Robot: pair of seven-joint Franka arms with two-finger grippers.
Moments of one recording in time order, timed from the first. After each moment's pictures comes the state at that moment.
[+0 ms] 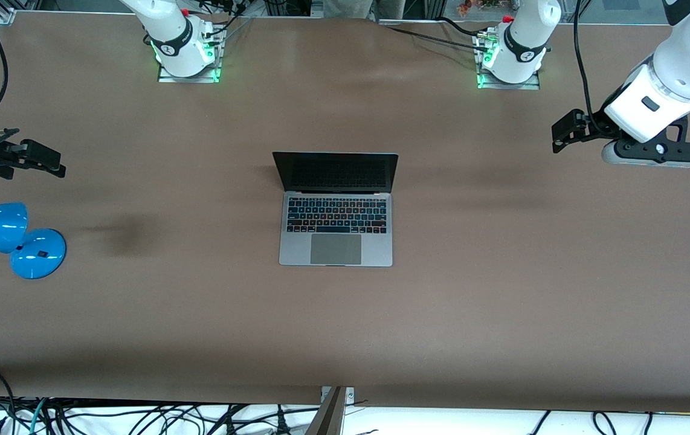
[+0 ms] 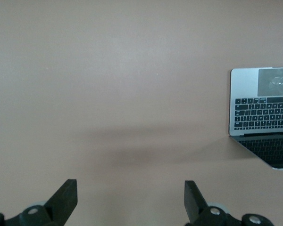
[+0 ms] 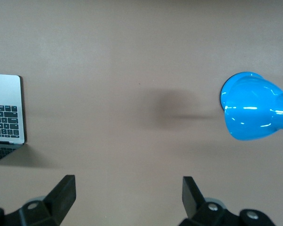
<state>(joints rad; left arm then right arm) -0.06 0.00 -0.11 -1.63 -0.03 1.57 -0.14 0.02 0.14 -0.05 -1.50 0.01 1.60 -0.08</state>
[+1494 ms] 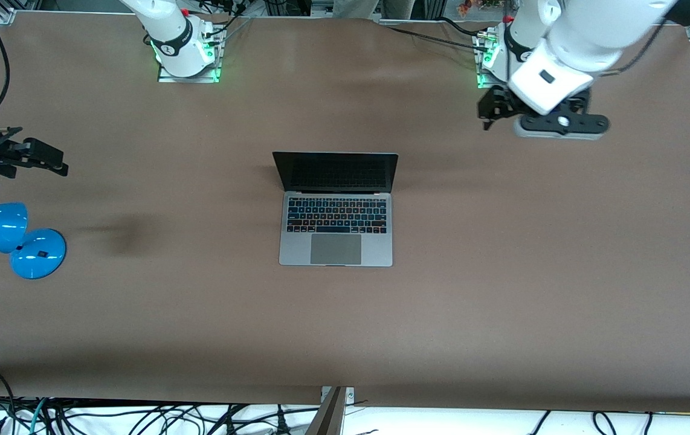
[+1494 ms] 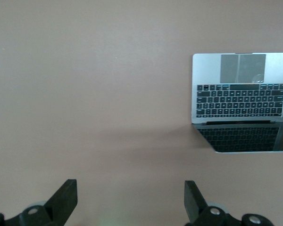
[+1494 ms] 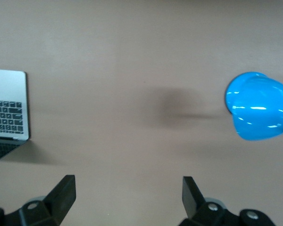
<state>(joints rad) -0.06 0.00 -0.37 -1.65 -0.05 1.60 -0.43 0.04 0.14 -0.04 -1.50 0.02 1.59 -0.08</state>
